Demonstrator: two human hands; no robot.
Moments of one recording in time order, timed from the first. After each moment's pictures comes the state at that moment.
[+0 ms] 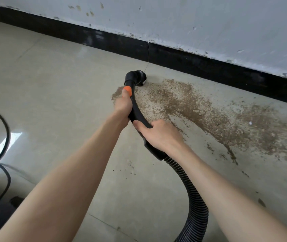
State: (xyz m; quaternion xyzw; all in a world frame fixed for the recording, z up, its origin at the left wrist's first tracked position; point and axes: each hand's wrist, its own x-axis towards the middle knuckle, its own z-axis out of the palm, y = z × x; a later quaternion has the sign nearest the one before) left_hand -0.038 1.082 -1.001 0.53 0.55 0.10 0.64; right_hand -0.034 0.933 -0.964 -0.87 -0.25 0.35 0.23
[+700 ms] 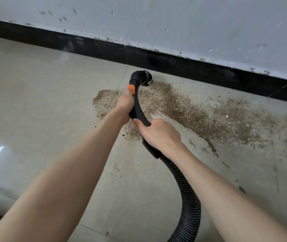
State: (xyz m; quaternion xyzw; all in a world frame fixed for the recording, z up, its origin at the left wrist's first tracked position) left_hand 0.005 1.043 -0.994 0.57 0.51 0.02 0.65; right_hand -0.017 0.901 -0.961 -0.91 -0.19 0.30 0.23
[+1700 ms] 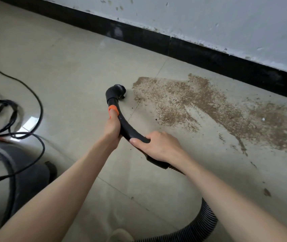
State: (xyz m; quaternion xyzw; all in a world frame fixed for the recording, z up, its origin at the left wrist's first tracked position) left_hand -0.181 1.065 -1.005 0.39 0.60 0.16 0.69; right_hand -0.112 0.919 -0.960 -0.83 -0.41 0.36 0.12
